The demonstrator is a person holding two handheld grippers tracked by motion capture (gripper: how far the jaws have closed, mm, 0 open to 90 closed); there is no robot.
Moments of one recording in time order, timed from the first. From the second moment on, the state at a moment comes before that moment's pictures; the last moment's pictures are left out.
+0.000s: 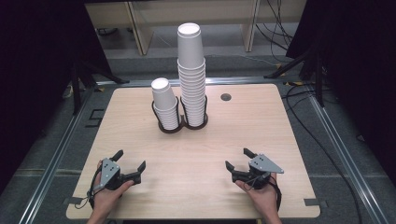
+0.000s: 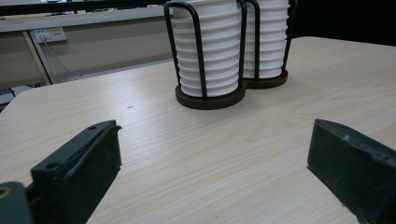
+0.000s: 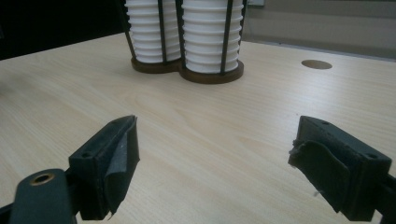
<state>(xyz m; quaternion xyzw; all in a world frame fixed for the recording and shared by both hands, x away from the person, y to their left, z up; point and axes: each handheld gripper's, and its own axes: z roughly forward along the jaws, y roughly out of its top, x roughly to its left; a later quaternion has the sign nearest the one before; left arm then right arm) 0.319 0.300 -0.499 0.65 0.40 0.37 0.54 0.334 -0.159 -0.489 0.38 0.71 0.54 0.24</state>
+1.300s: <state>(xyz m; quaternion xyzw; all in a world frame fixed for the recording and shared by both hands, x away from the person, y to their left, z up) 0.504 0.157 -0.315 0.65 0.32 0.34 0.60 0.513 -0.066 -0.248 0.29 0.67 0.63 0.28</state>
